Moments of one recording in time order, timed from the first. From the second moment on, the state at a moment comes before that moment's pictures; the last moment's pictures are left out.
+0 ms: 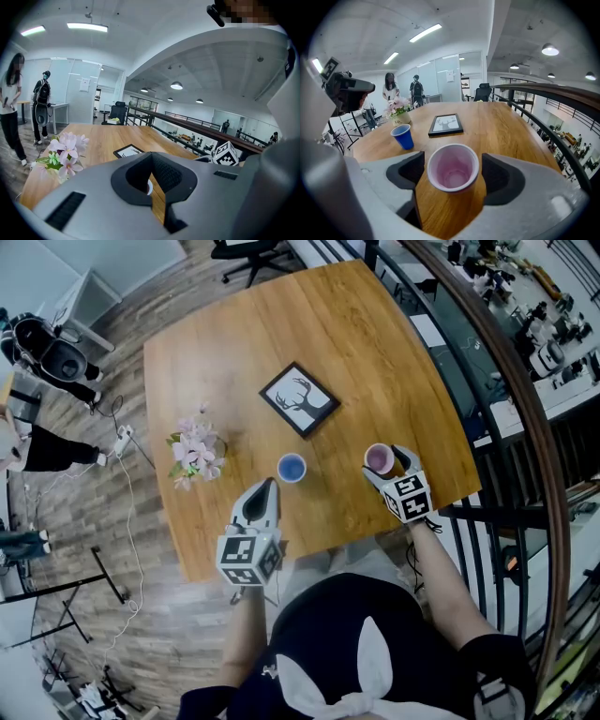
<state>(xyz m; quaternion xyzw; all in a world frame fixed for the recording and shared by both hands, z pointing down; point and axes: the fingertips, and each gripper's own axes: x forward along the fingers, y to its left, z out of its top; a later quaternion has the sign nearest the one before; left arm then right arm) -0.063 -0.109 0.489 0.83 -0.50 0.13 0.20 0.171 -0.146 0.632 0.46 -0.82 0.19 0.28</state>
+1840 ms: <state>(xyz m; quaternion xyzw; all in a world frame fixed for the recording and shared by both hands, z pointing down) -0.157 -0.072 0.475 0.77 -0.60 0.09 0.20 0.009 -0.124 0.507 0.33 -0.92 0.09 0.18</state>
